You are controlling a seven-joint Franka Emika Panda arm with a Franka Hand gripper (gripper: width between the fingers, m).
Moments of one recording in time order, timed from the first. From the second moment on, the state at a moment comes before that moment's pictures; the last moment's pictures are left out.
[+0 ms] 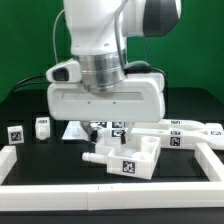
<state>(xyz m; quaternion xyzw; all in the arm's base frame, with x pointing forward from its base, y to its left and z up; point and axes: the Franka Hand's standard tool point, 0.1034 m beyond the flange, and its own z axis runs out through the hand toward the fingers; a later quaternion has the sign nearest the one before) 0.502 -0.011 0.043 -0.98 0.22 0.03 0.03</state>
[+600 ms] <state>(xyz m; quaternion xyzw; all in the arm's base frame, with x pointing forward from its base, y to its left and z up) 0.505 0.039 0.031 -0.93 0.36 0.01 0.05</state>
